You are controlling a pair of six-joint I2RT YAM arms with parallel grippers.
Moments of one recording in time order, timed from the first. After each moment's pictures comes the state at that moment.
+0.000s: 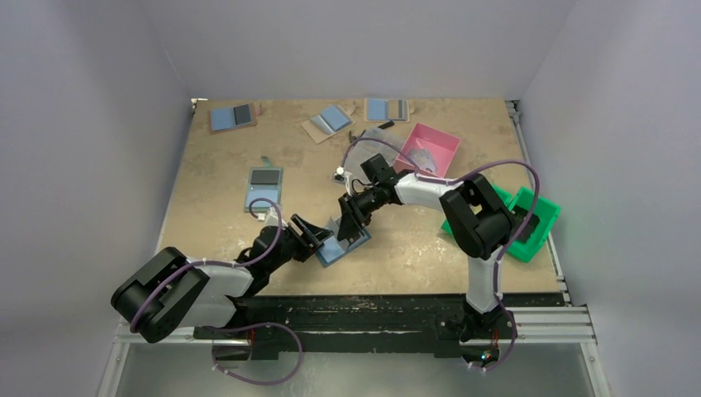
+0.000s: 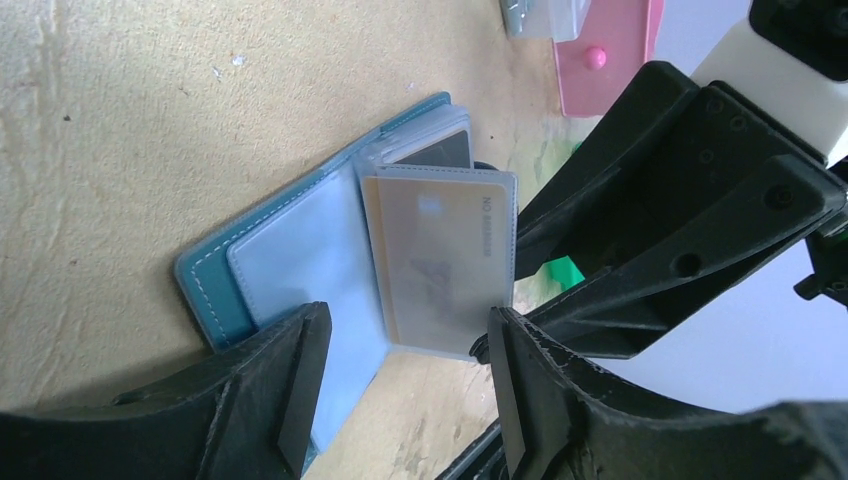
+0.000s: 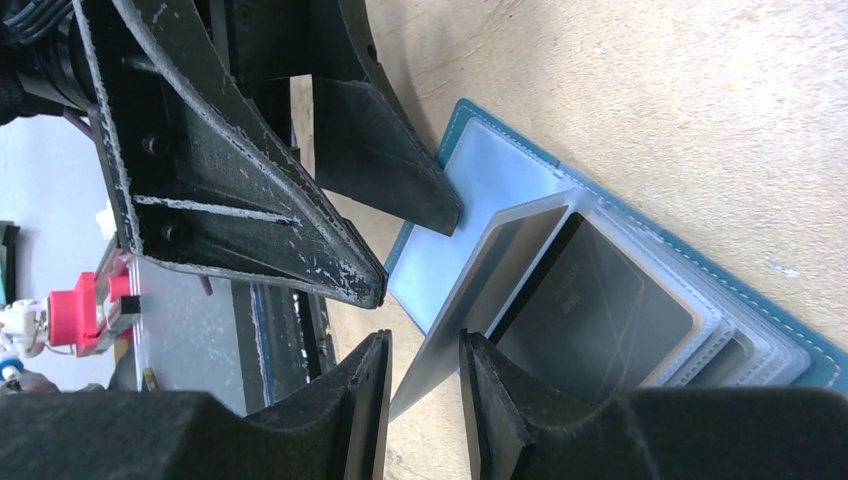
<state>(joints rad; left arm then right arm) -0.63 1.29 0.11 0.76 0.01 -1.28 0.63 1.97 1.22 -0.31 -0.96 -0.01</state>
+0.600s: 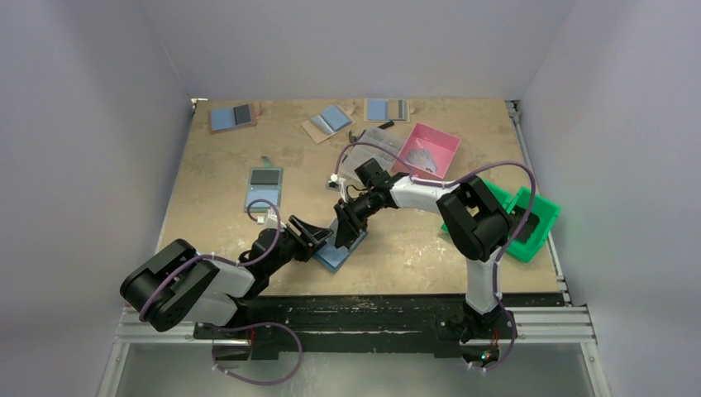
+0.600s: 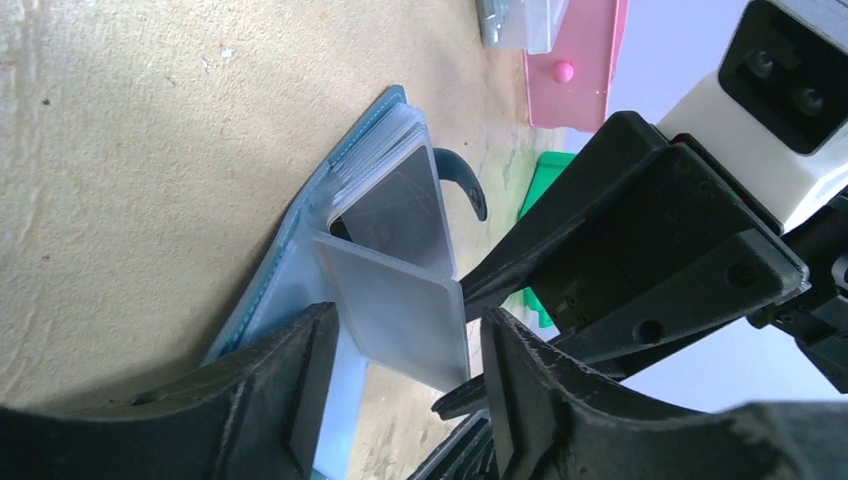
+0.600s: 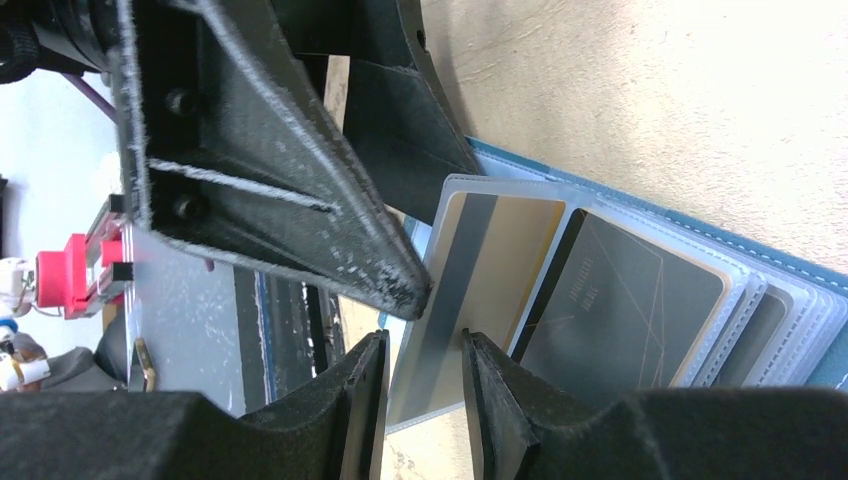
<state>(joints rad) -0.63 1.36 0.07 0.93 0.01 -1.37 0.68 1.97 1.22 -0.33 -0.97 -0.06</state>
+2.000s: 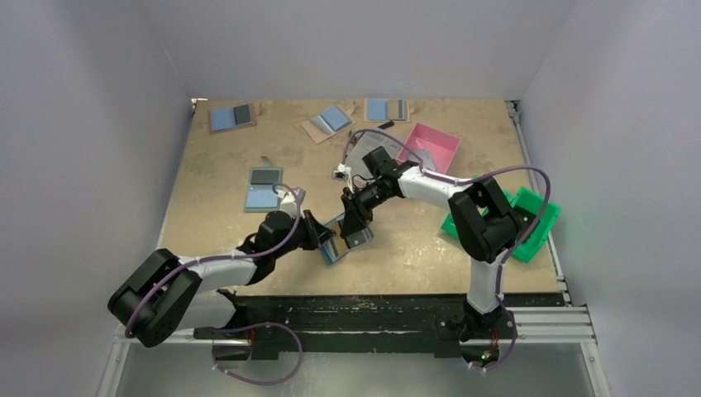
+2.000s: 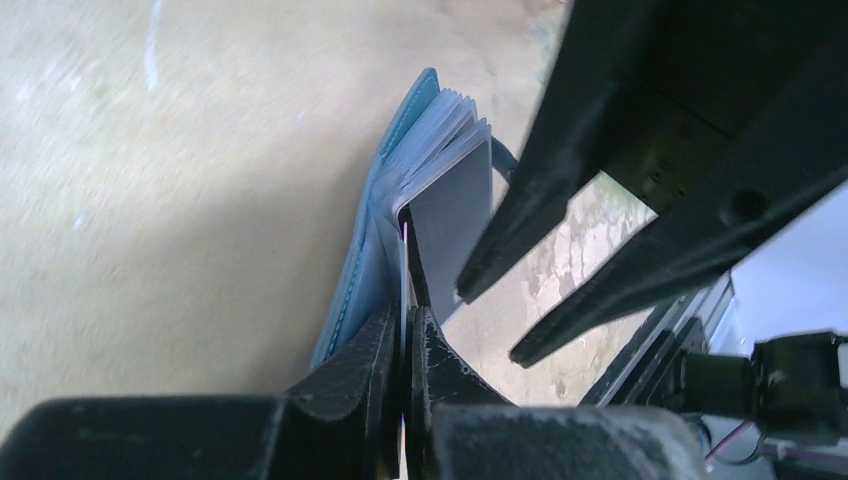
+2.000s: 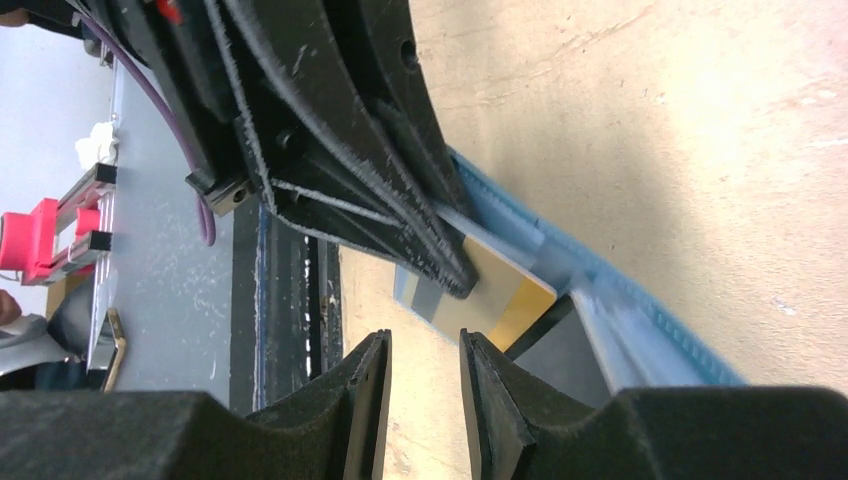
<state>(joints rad) -0.63 1.26 0.24 0.60 0.12 -0.83 0.62 1.93 1.28 -0.48 -1.02 -0.26</state>
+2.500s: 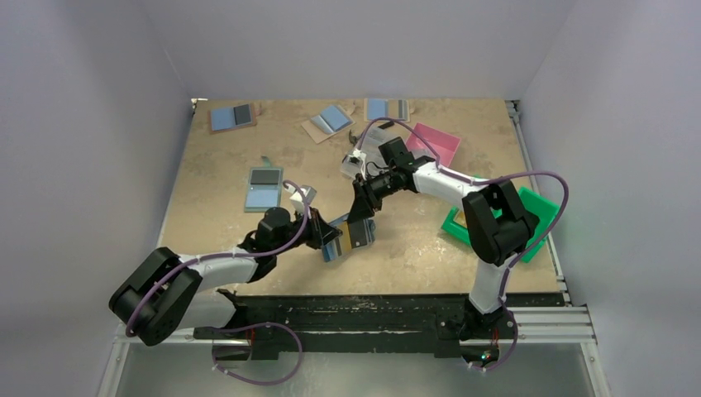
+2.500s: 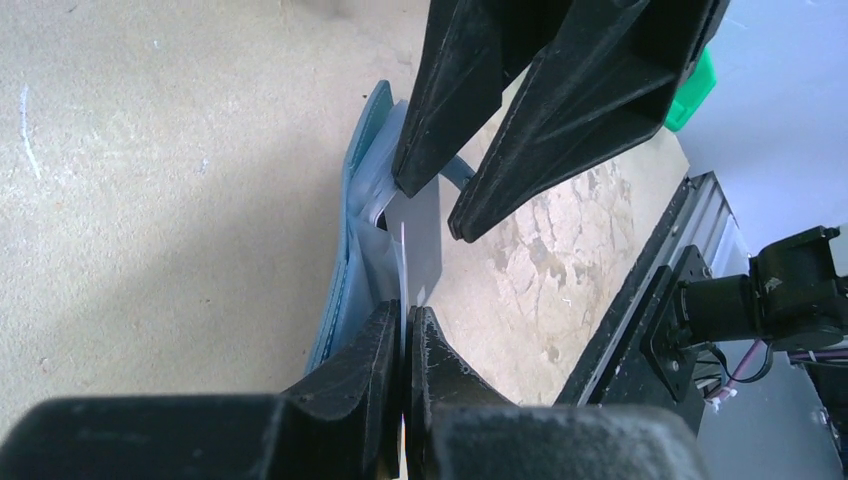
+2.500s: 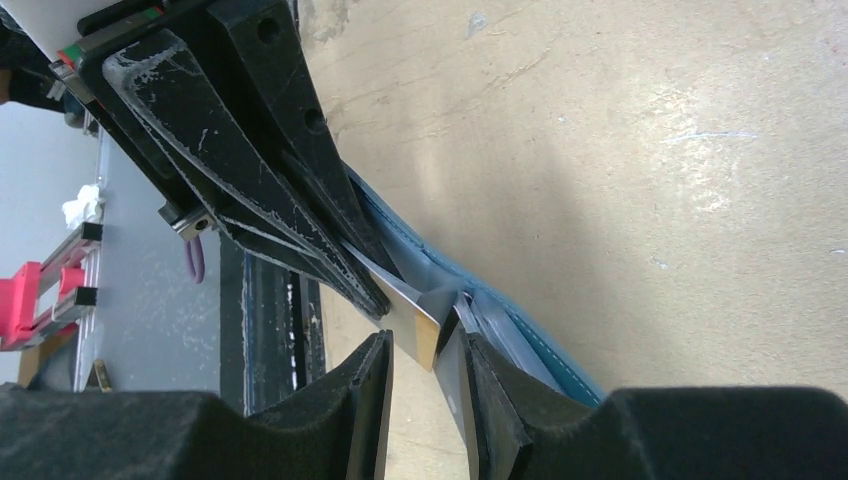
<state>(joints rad) -0.63 1.27 0.29 0.65 0.30 -0.60 0.52 1.86 1.25 -0.40 -1.01 -0.19</state>
